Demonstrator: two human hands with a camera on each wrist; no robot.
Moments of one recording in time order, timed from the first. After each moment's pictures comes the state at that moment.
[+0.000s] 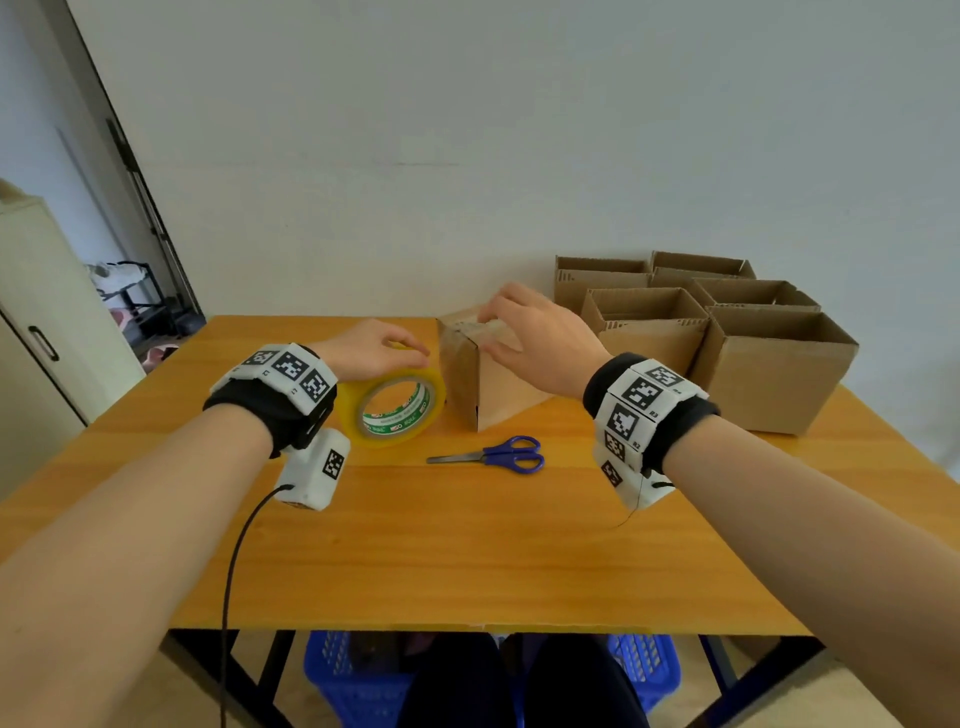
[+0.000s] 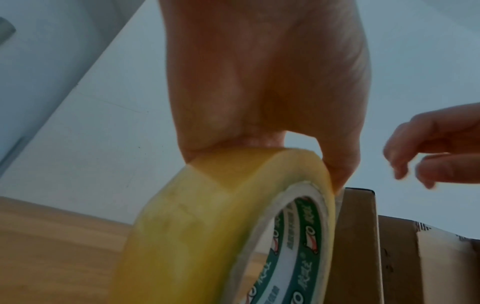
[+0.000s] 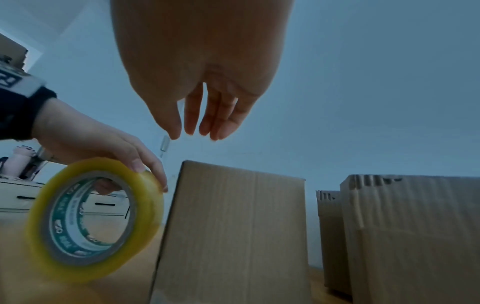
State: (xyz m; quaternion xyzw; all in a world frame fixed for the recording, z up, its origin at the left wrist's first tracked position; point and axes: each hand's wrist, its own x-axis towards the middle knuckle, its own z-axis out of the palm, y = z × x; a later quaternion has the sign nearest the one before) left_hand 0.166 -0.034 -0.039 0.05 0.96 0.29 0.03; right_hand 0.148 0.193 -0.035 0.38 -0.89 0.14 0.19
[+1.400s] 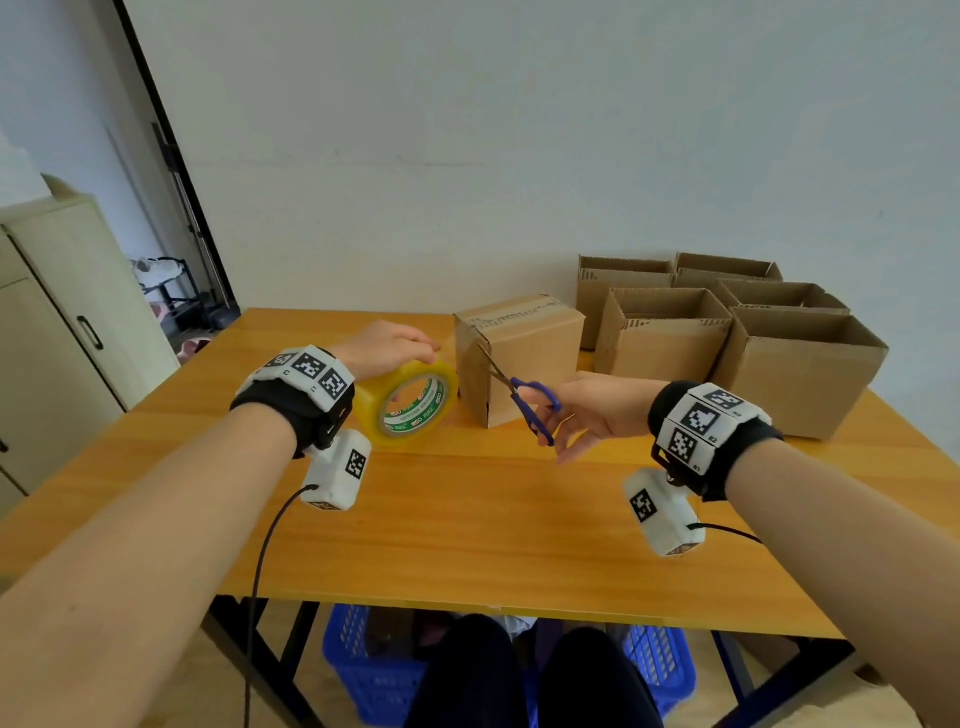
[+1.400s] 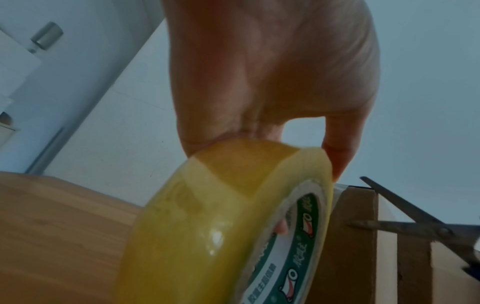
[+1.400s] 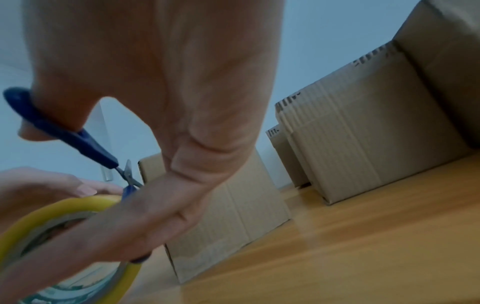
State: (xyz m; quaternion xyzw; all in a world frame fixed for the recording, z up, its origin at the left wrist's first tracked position) left_hand 0.187 -0.033 -0.039 0.02 0.95 0.33 0.03; right_hand 0.165 0.224 -0.061 0.12 -0.79 0.47 -0.38
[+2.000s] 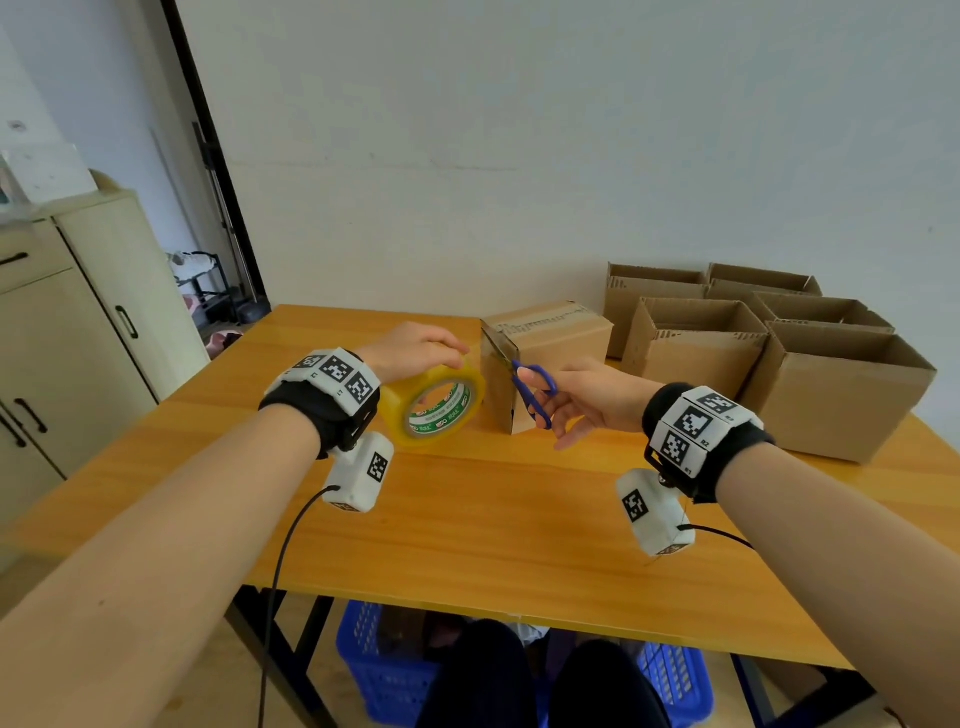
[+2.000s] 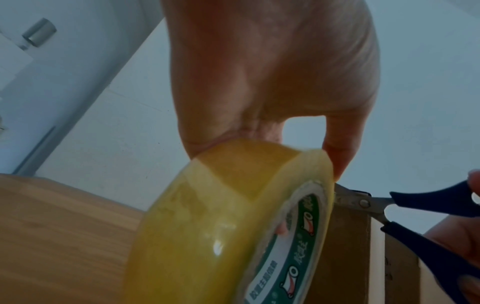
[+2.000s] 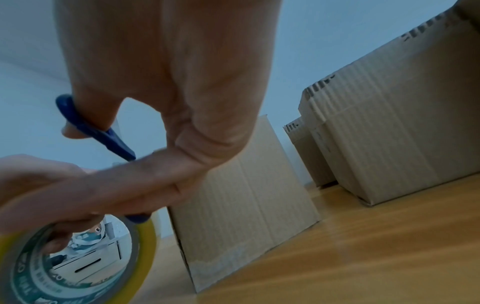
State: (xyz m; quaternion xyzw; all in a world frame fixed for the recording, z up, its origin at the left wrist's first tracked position) left_hand 0.190 -0.036 -0.040 0.03 0.94 0.34 0.02; right_hand 0.164 0.195 -0.053 0.17 -0.78 0.51 -0.31
